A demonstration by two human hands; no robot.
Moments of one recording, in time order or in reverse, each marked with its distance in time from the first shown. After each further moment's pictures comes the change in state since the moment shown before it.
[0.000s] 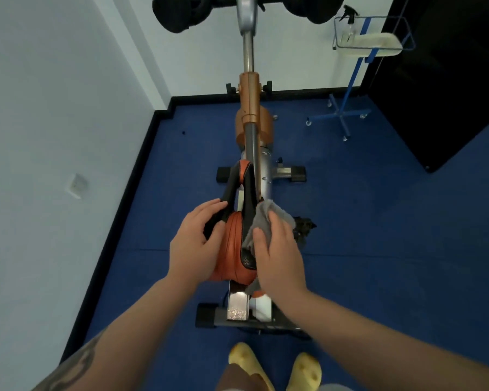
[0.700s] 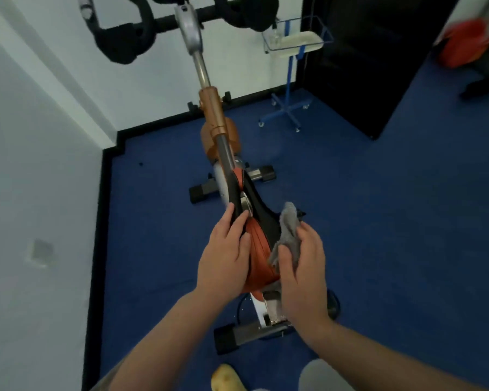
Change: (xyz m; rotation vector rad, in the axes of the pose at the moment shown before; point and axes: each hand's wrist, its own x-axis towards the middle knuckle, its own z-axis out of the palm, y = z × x) left_hand 0.018 -0.011 -0.015 0.144 -0.409 0.254; right_hand -0.047 -0.020 0.048 0.075 0.505 0.101
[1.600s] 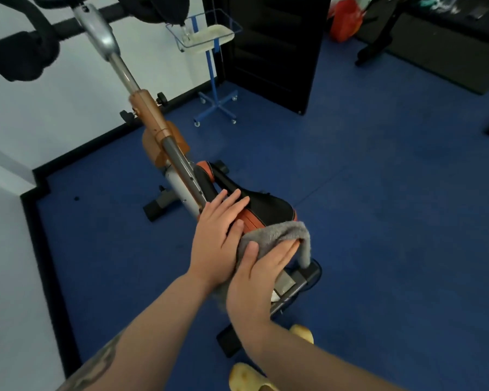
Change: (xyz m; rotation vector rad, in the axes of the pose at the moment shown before) left_hand 0.023 -0.029 -0.010 -0.158 -0.137 0.444; right_hand -0.042 -0.053 0.097 0.209 0.496 0.452
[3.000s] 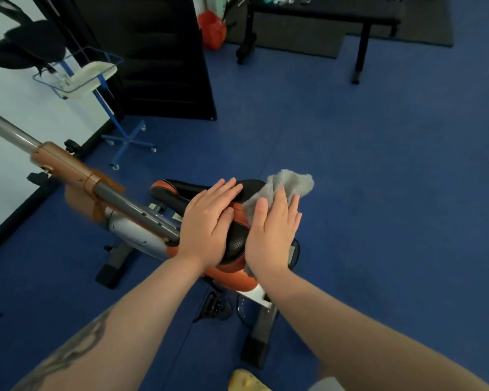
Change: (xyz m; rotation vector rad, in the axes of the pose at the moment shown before) left_hand 0.047 -0.029 -0.012 0.008 -0.331 0.507; right_hand 0.029 -0.003 0.016 -0.114 0.400 -0.029
